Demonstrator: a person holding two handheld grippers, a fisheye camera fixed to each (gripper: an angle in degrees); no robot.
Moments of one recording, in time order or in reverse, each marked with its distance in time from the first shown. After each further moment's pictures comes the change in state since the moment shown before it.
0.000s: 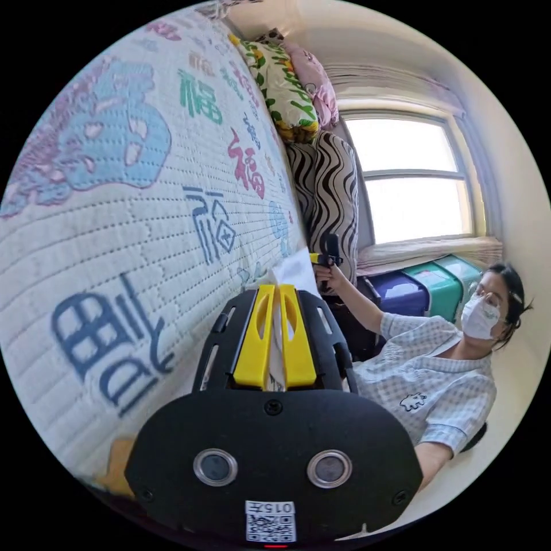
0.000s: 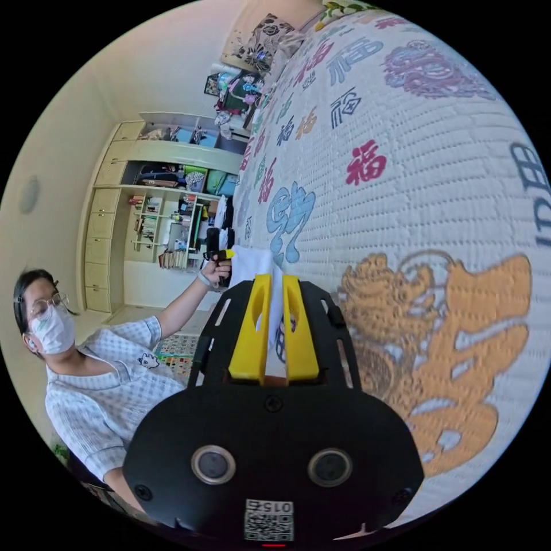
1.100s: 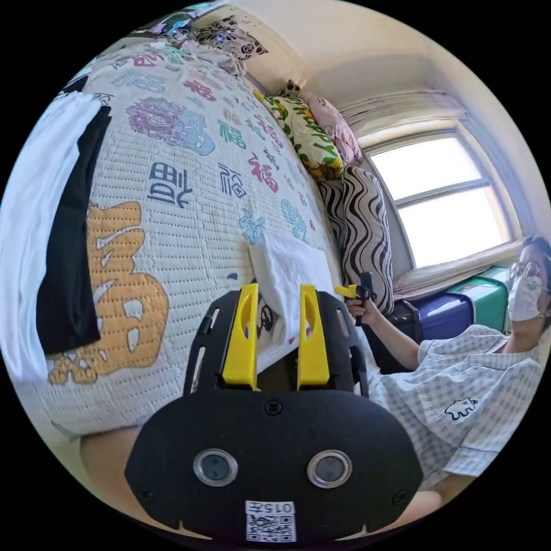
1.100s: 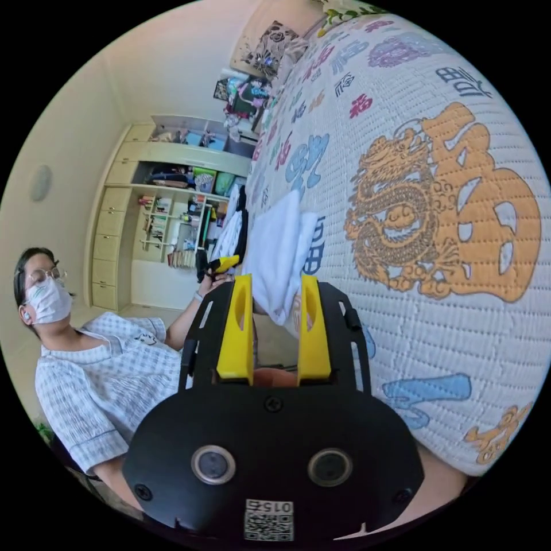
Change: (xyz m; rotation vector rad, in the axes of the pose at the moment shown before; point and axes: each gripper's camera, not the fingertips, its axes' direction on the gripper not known) left arm 0.107 0.082 0.035 0.265 -0.242 -0.087; right arm 0.147 0.091 0.084 0.057 -0.073 0.005
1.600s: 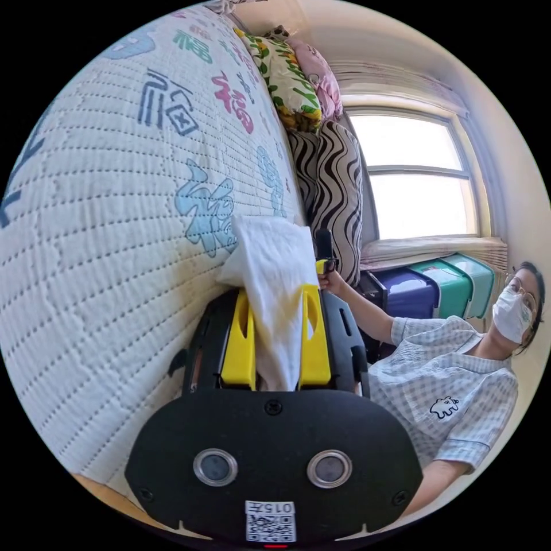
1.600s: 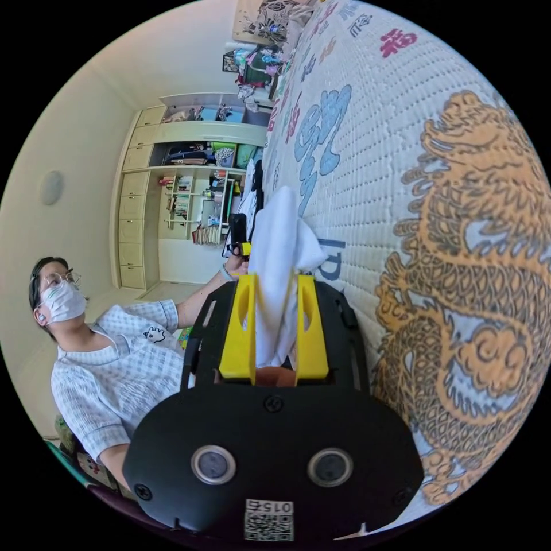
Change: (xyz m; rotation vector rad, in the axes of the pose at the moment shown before) left arm 0.014 -0.084 0.125 -0.279 0.287 0.016; right arm 0.083 -0.071 0.155 -0.195 -0.145 -0.014
